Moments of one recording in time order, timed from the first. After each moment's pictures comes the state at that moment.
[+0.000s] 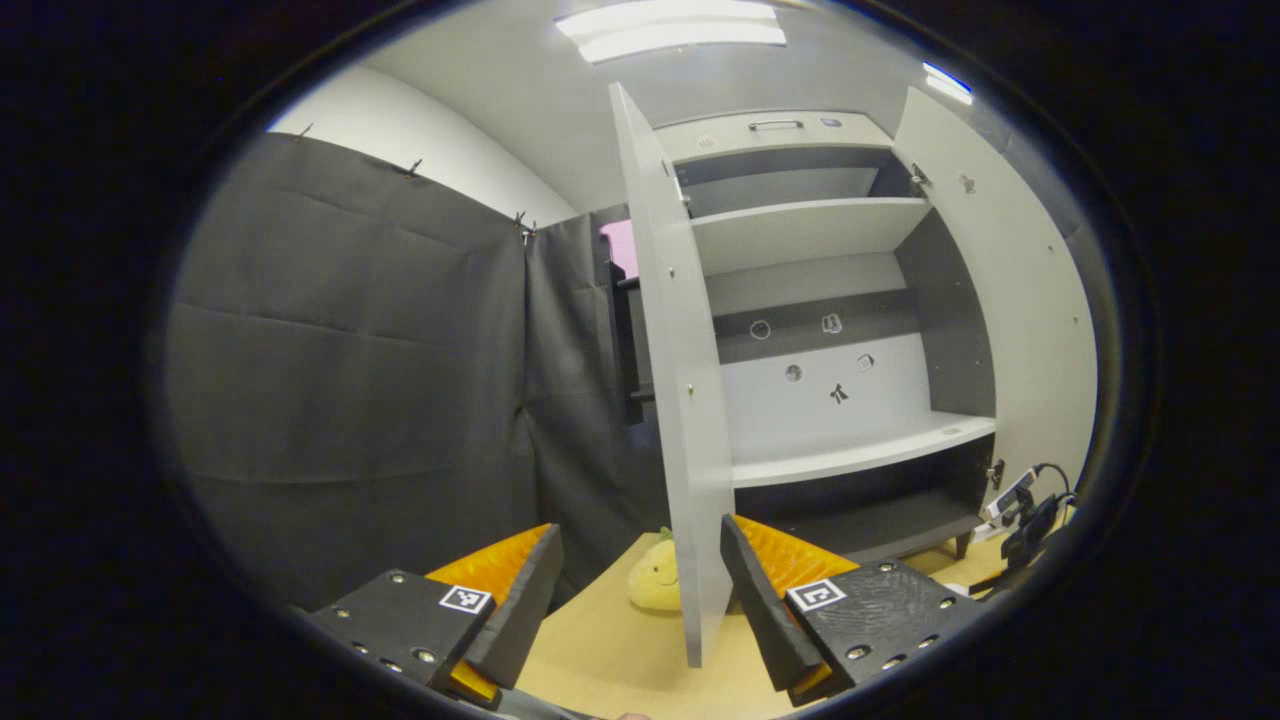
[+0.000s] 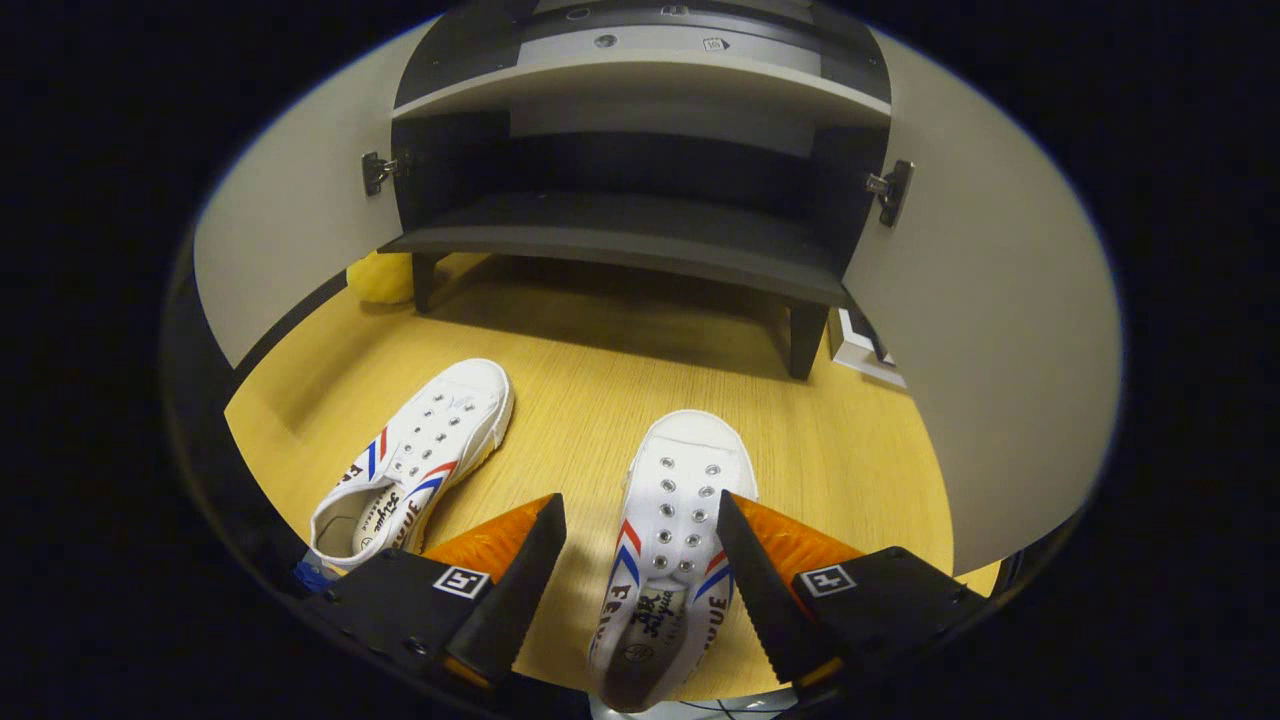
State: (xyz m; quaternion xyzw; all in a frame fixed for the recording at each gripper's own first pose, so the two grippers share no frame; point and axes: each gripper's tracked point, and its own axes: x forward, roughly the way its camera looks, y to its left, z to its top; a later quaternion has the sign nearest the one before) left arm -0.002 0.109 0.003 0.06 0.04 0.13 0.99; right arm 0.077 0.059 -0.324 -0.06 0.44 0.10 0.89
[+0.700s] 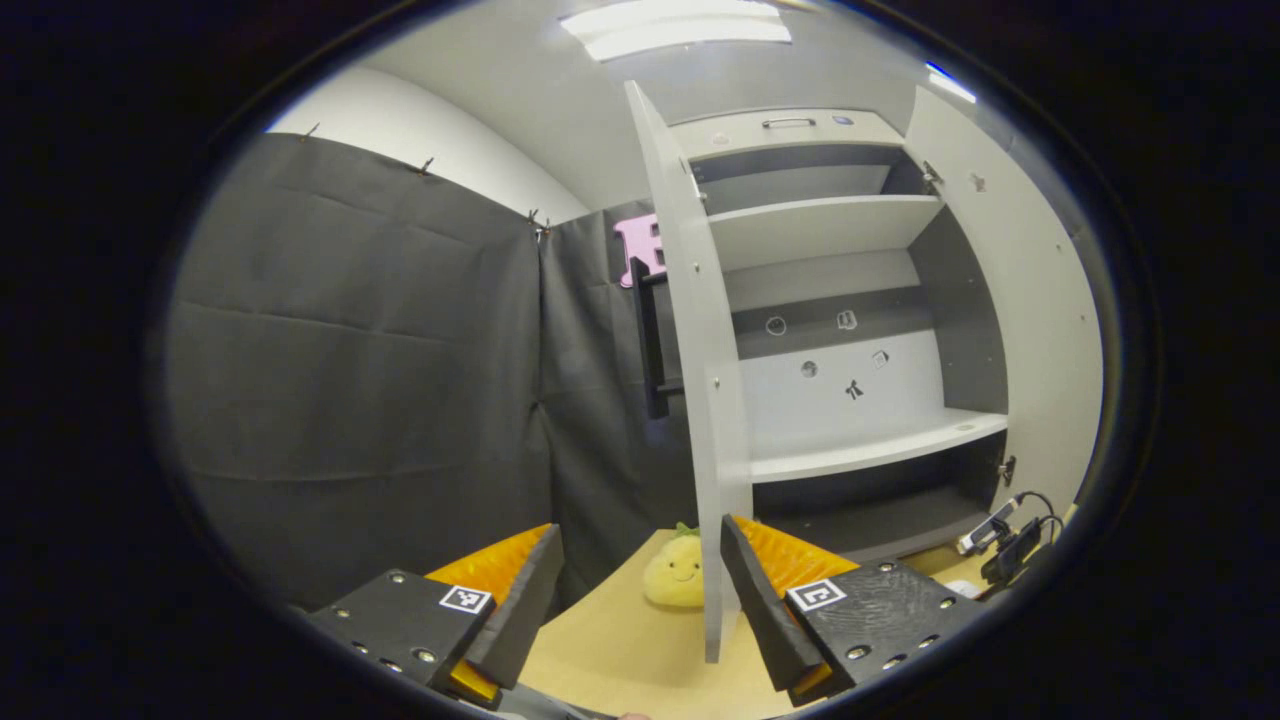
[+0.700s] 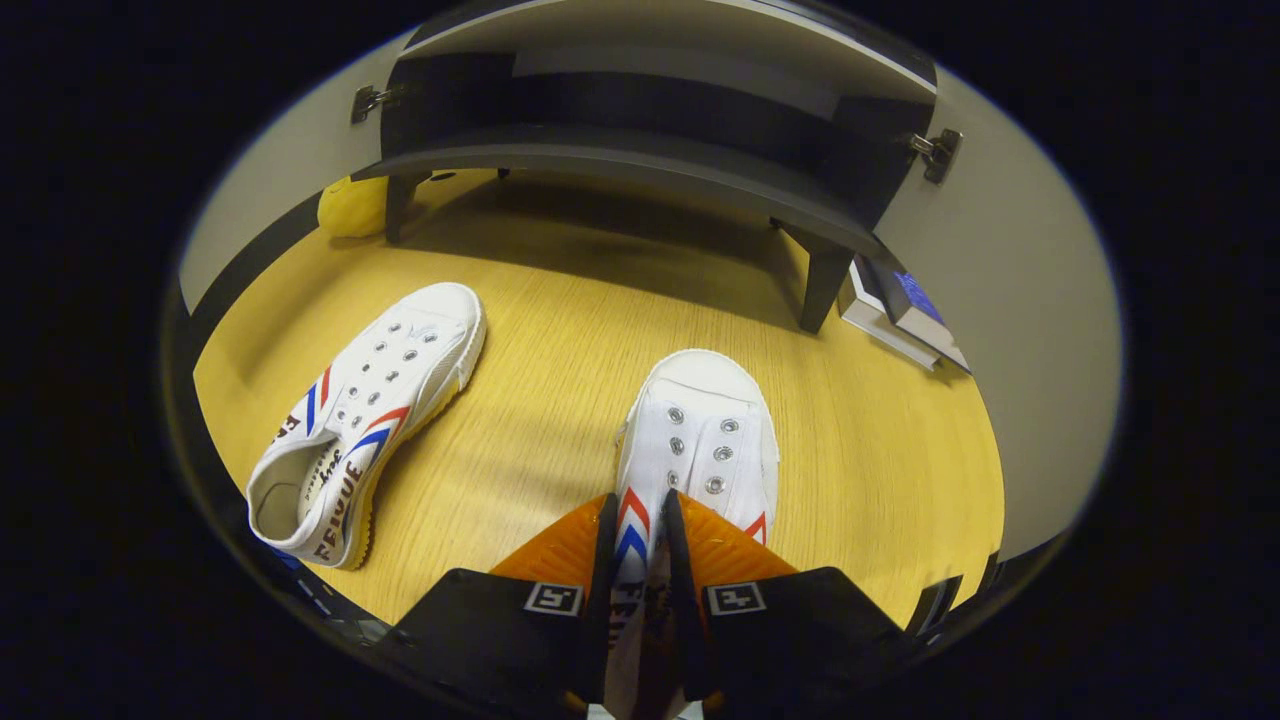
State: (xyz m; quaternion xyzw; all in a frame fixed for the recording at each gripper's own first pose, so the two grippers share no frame) left arm -0.012 0.122 0.001 0.06 0.04 0.15 0.99; right arm 0.071 0.053 -0.360 -0.11 0.49 0.08 0.86
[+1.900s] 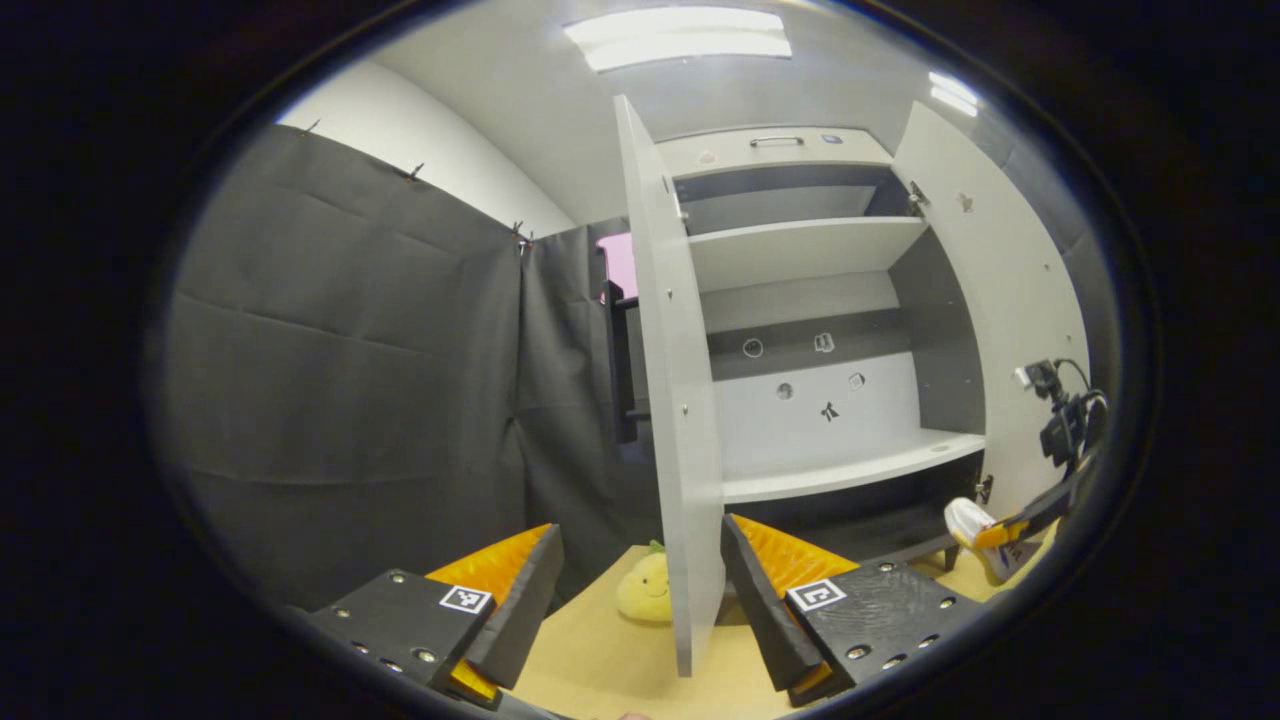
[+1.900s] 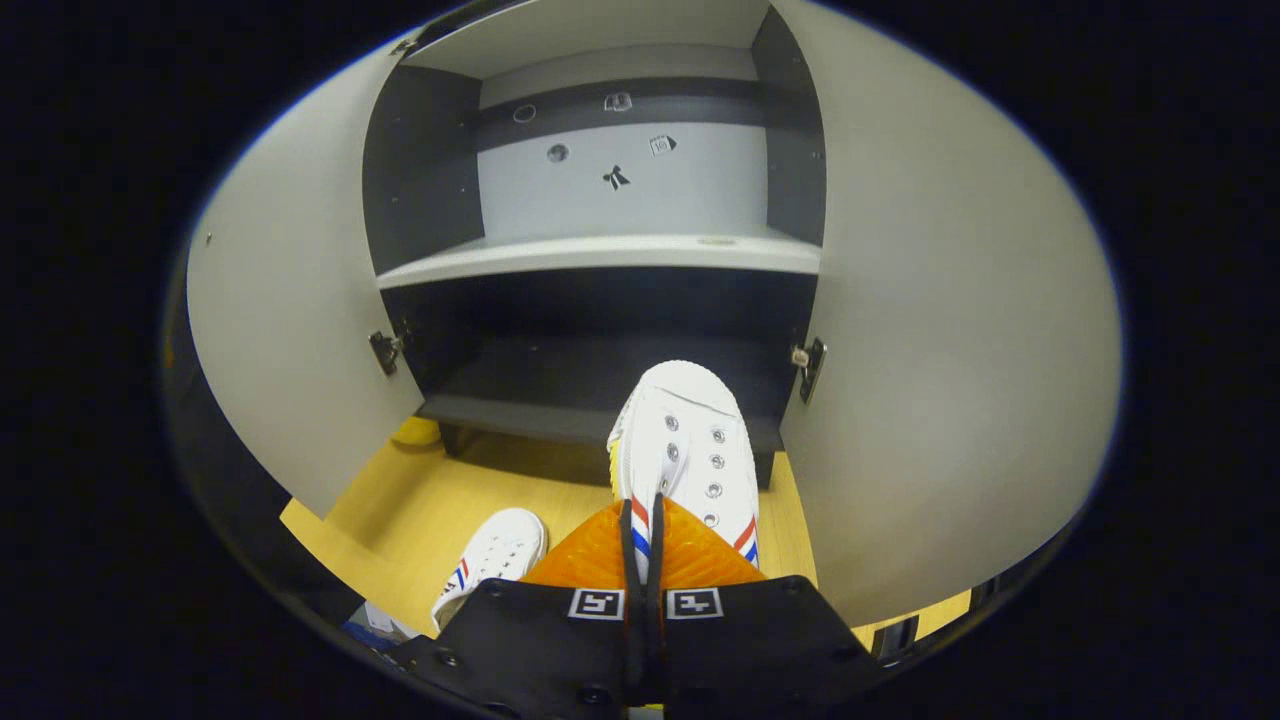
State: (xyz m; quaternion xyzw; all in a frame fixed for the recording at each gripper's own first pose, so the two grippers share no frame) left arm -0.002 0.105 0.018 0.05 0.01 0.12 0.99; right arm 0.133 0.052 -0.138 0.01 0.31 0.09 0.95
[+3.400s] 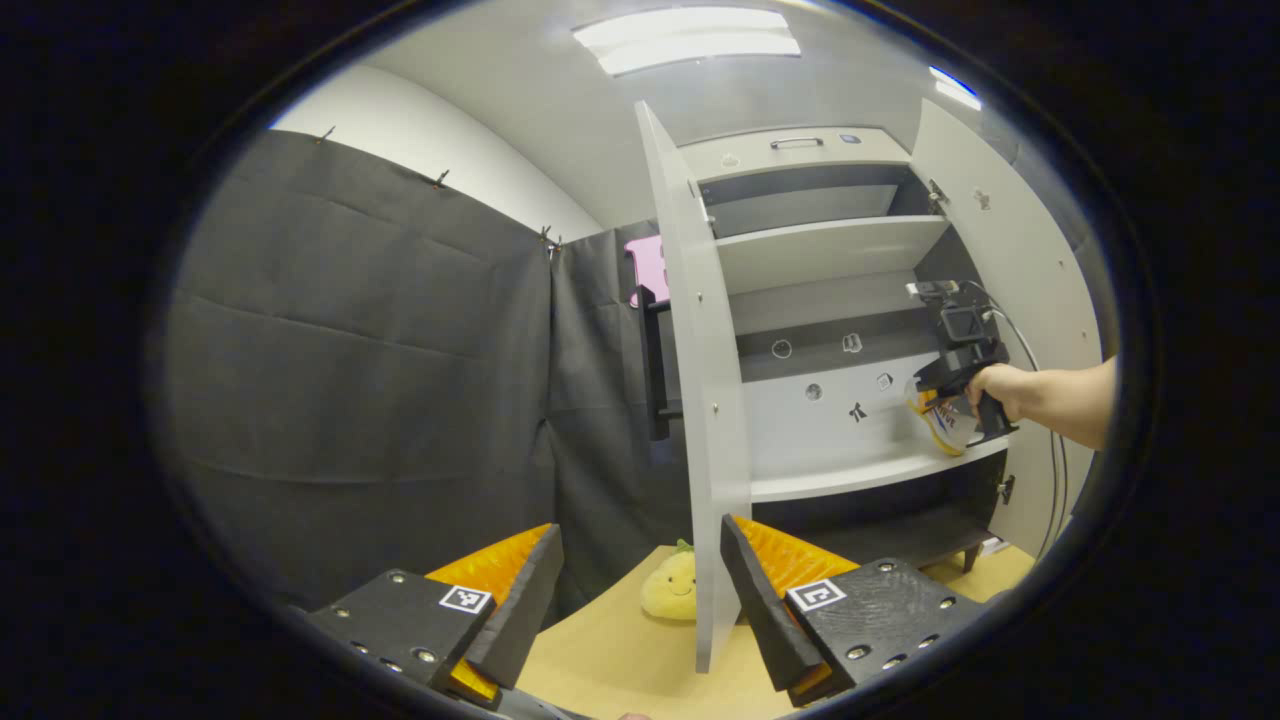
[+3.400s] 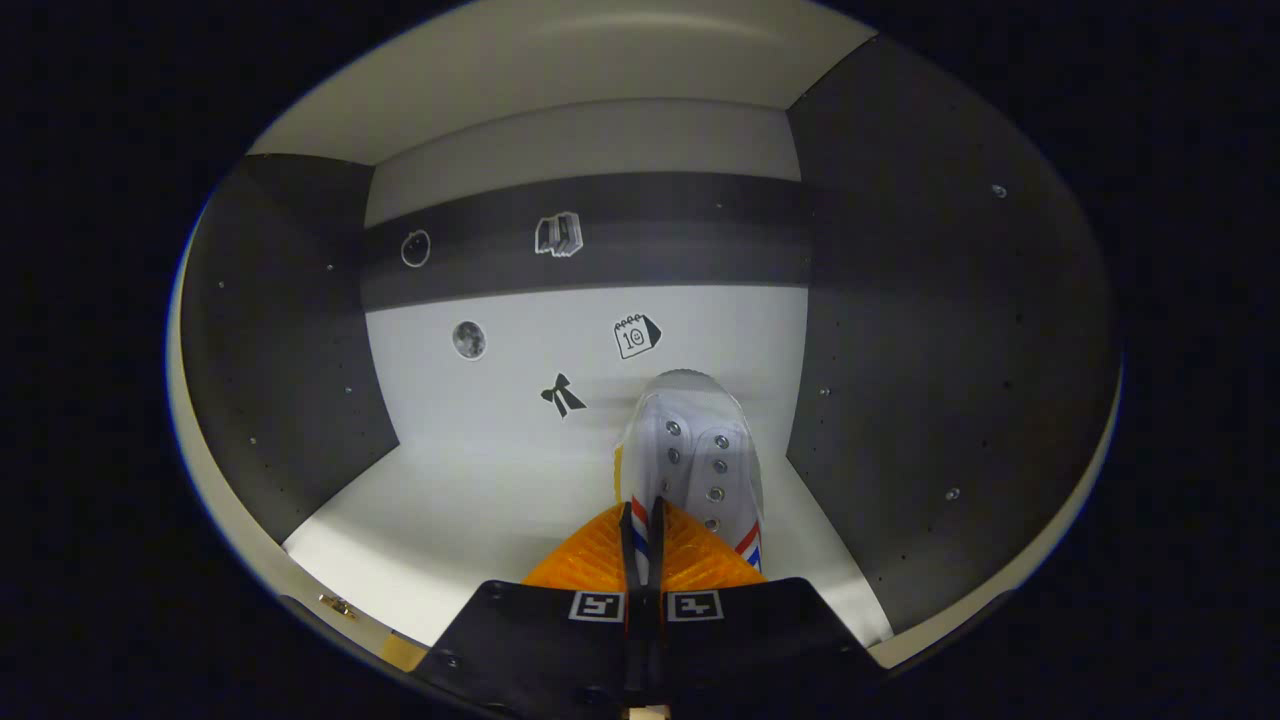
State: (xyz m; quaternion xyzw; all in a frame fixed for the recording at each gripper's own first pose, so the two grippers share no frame) left arm -0.017 0.113 0.016 0.06 0.01 0.17 0.98; right arm 0.426 0.061 0.006 0.02 0.20 0.02 0.98
